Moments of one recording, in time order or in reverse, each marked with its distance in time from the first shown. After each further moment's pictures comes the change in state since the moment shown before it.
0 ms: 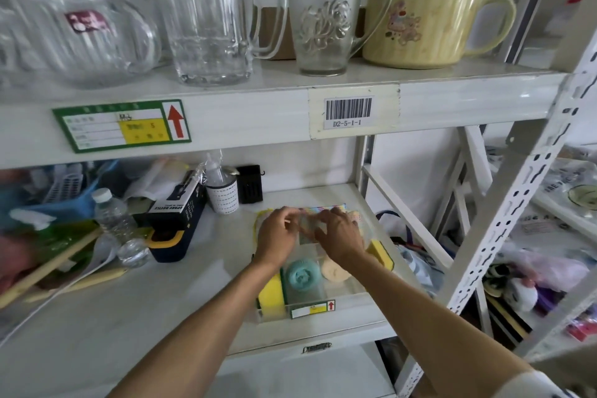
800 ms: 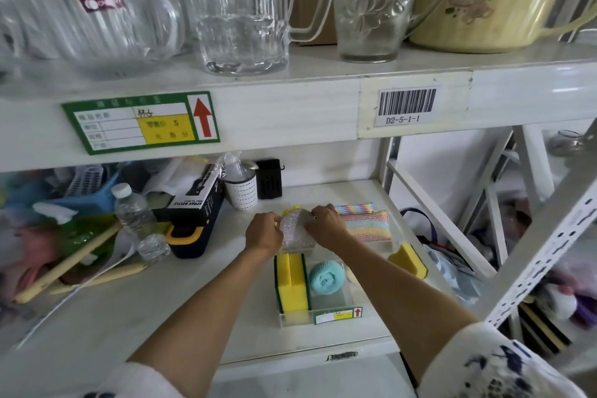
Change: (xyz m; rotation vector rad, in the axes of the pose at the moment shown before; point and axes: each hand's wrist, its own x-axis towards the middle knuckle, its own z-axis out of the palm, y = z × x) left_hand 0.035 -0.063 -0.037 0.363 -0.125 -0.241; right_hand 0.063 -0.045 0.056 0.129 -0.197 0.127
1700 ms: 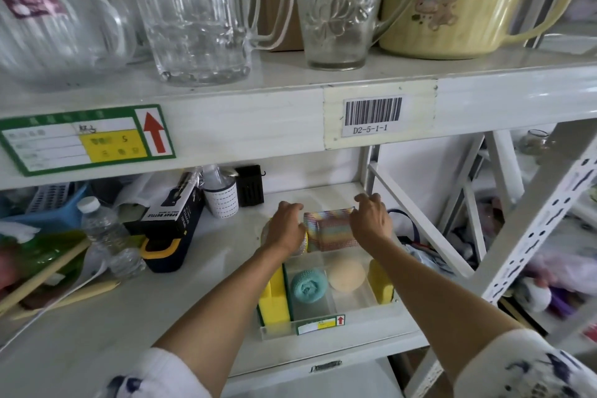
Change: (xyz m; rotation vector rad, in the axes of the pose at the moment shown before) left_hand 0.013 0.066 0.035 -0.008 -0.086 0.227; right_hand 0.001 0.086 -0.064 -0.112 0.391 0.168
